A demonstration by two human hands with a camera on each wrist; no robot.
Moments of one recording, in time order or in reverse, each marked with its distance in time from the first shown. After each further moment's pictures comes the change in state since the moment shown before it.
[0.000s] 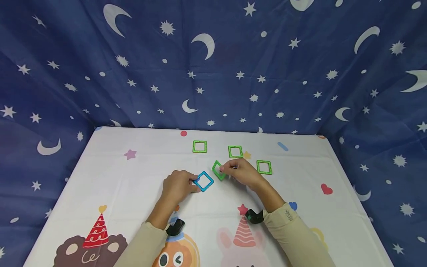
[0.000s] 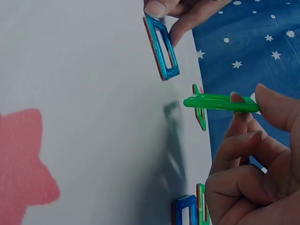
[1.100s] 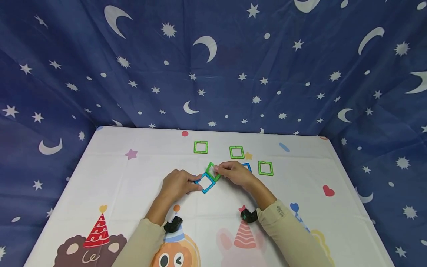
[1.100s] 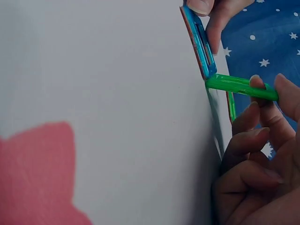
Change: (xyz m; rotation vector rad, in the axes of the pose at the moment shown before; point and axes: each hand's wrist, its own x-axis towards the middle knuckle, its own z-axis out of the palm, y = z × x) left_hand 0.008 -0.019 0.004 -0.060 -0.059 0.059; right_hand 0.021 0.012 0.018 0.054 -0.110 -0.017
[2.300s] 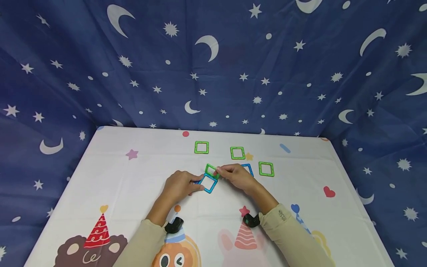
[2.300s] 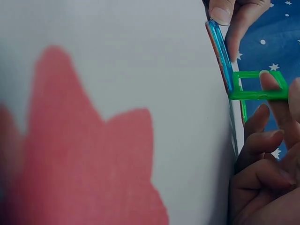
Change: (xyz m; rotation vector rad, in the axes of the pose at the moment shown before) left_hand -0.001 0.003 0.002 -0.011 -0.021 0.051; right_hand -0.004 0.010 0.006 0.005 0.036 -0.010
